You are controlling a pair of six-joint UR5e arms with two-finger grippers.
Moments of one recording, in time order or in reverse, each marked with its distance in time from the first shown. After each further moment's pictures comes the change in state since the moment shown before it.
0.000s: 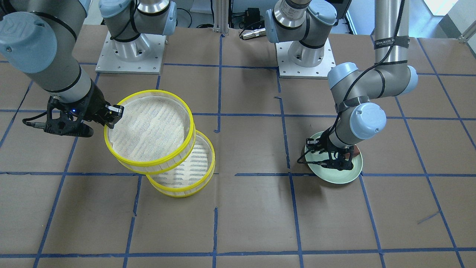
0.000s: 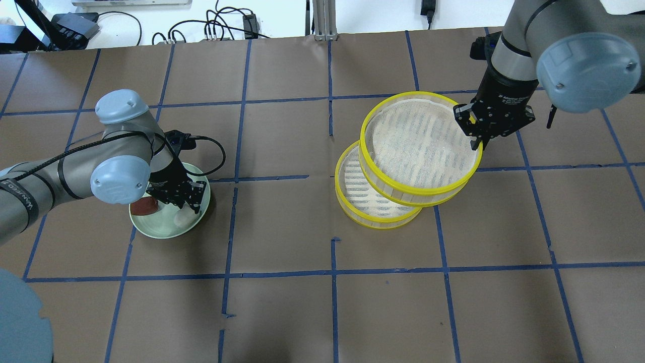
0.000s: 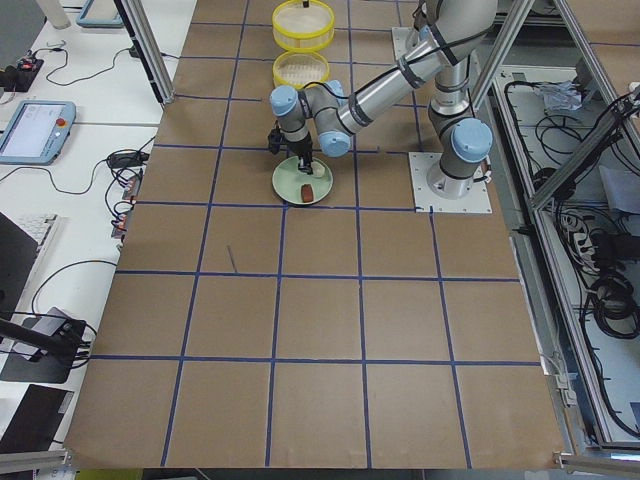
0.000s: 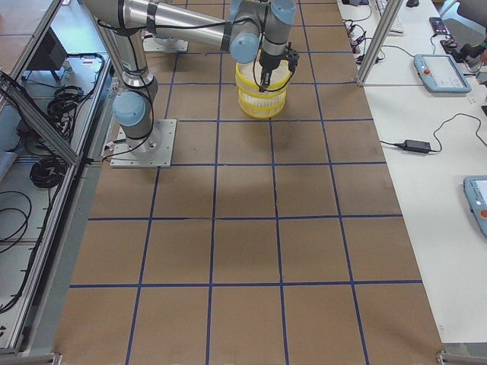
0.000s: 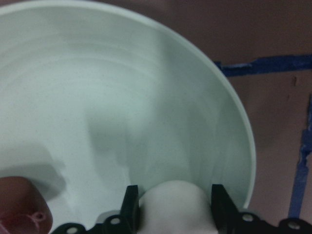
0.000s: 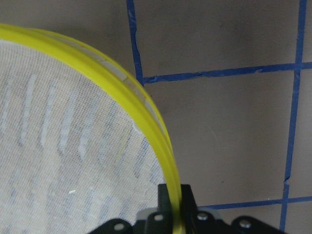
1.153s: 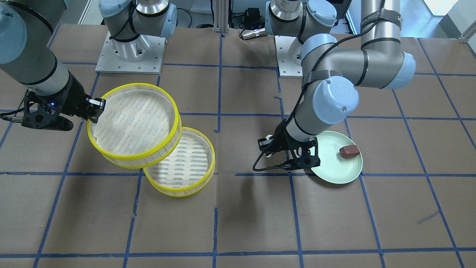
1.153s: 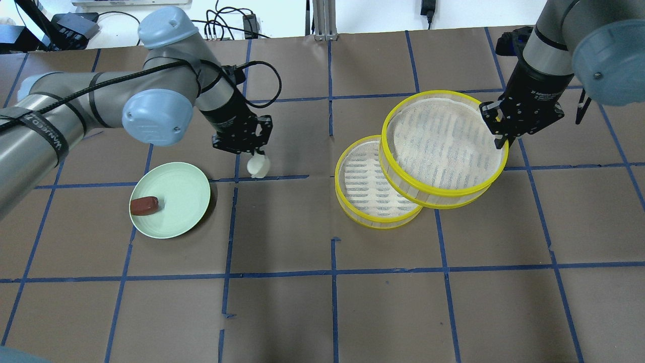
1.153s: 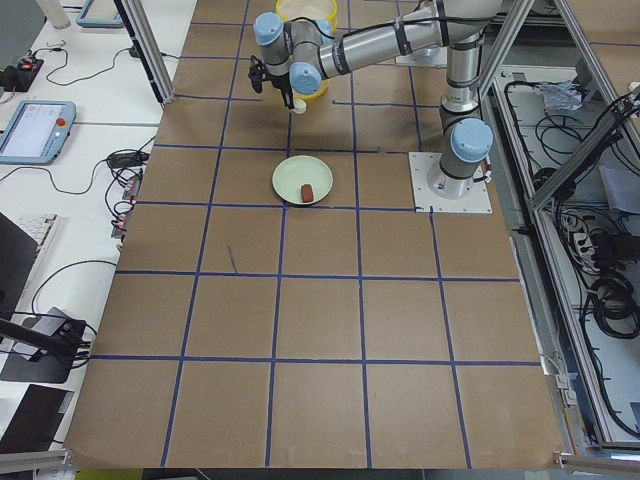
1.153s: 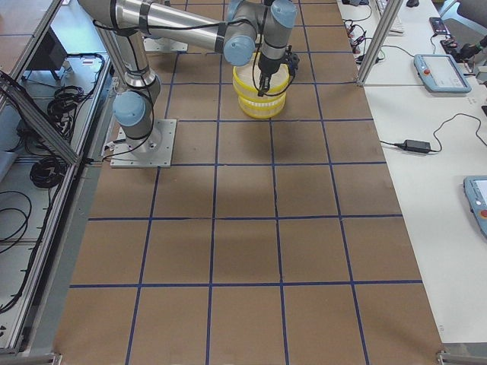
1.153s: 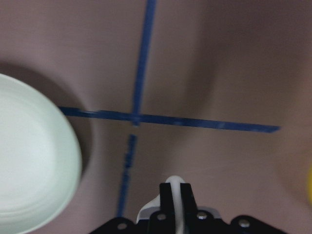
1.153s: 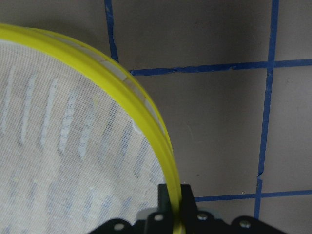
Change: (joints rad) left arm -0.302 0.011 0.320 -0.176 -0.315 -0.618; right arm -0.072 -0.029 -0.004 0.043 -0.013 -0.099
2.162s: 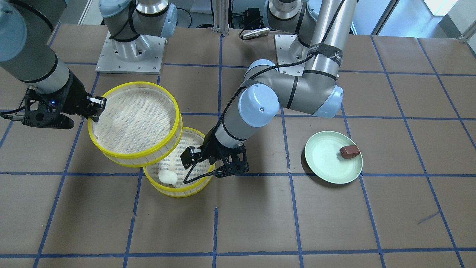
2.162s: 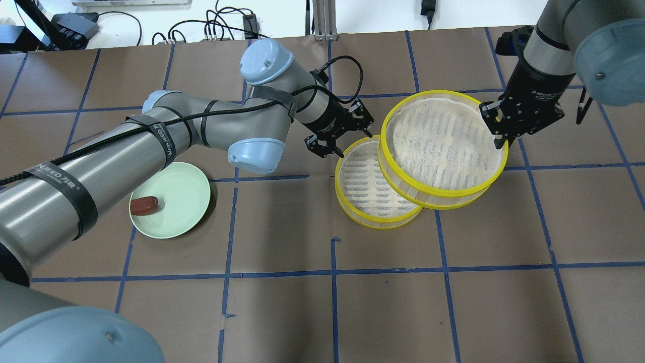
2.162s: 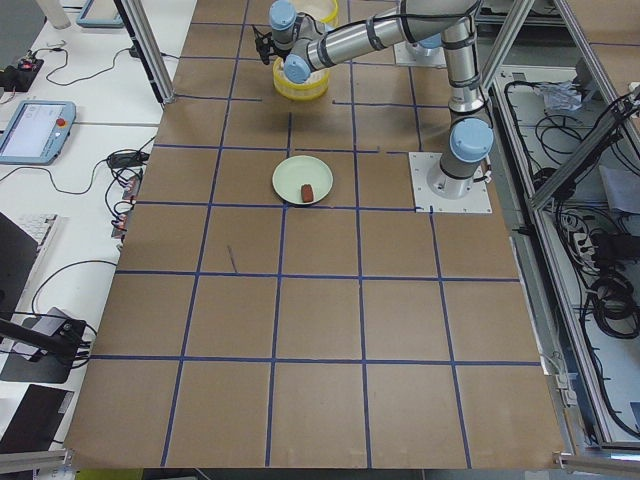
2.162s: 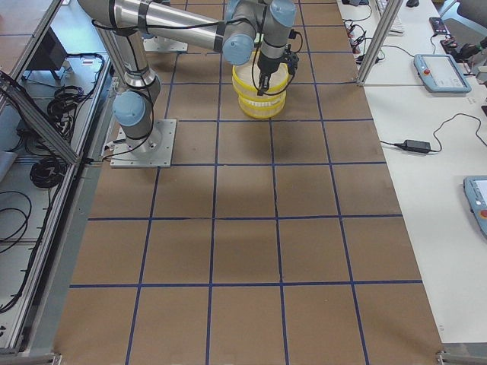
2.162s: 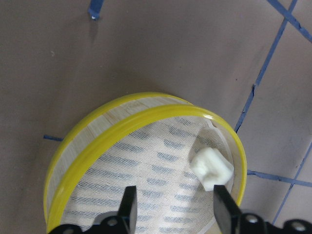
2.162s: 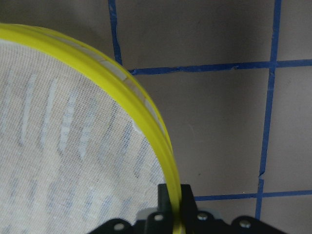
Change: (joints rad) left arm -0.183 -0.152 0.015 0.390 -0.109 -0.334; right arm 0.007 -0.006 0.002 0.001 0.007 0.000
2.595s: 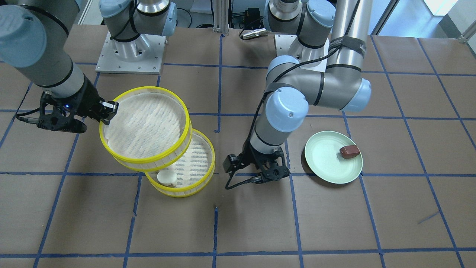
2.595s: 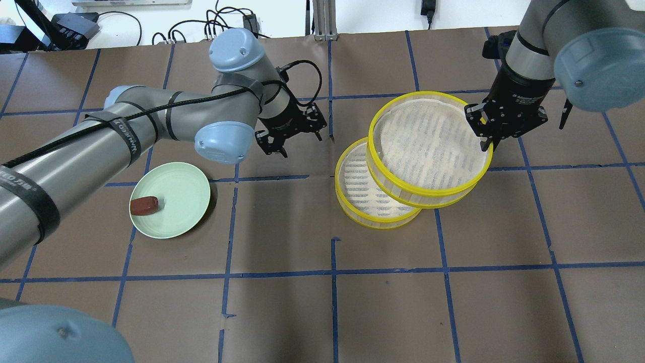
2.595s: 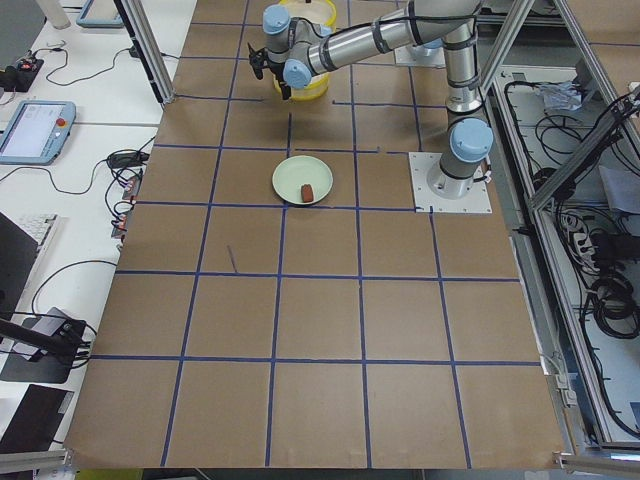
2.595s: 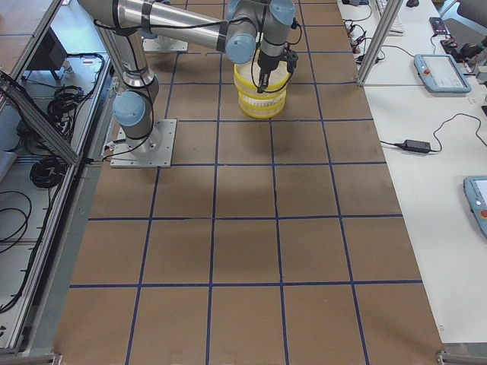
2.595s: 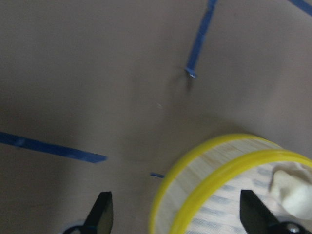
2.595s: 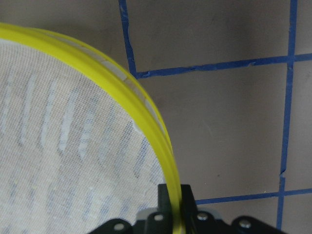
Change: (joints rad) left arm 0.128 0.061 -0.025 -0.176 0.242 0.230; right arm 0.061 0.027 0.010 -0.034 0.009 0.118
